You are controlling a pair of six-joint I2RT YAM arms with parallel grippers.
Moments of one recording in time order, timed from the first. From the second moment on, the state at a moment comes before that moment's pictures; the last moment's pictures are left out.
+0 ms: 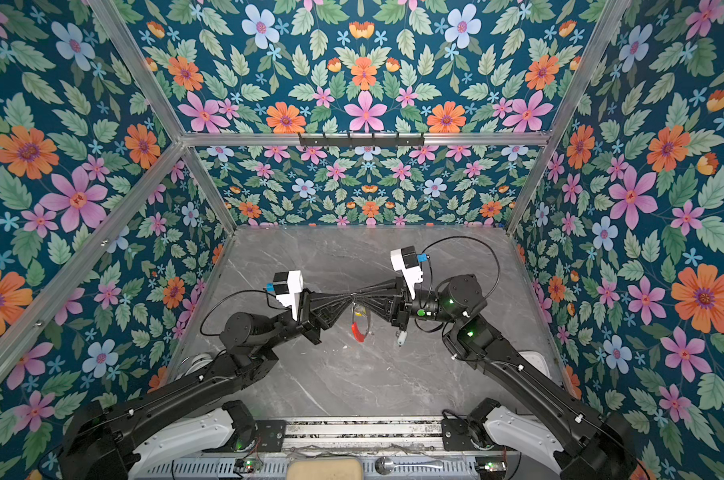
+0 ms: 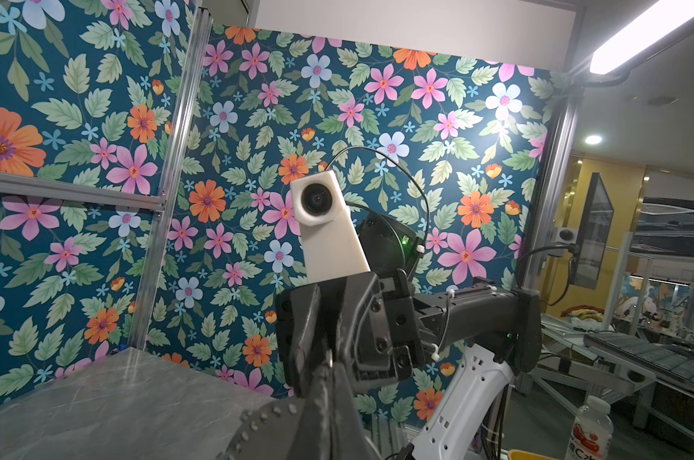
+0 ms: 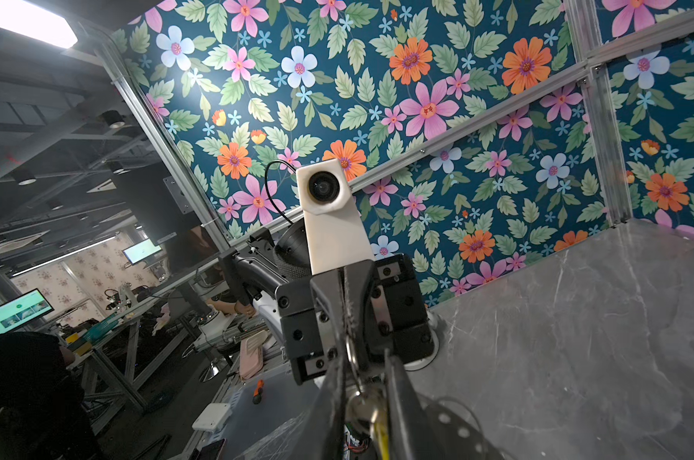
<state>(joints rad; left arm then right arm) -0.86 1.01 0.60 0.93 0.47 -0.52 0.64 1.01 0.84 0.45 -0.84 0.63</state>
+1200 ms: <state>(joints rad) -0.73 1.04 0.81 0.52 0.90 -0.63 0.64 1.03 1.29 -0.60 -0.74 0.09</state>
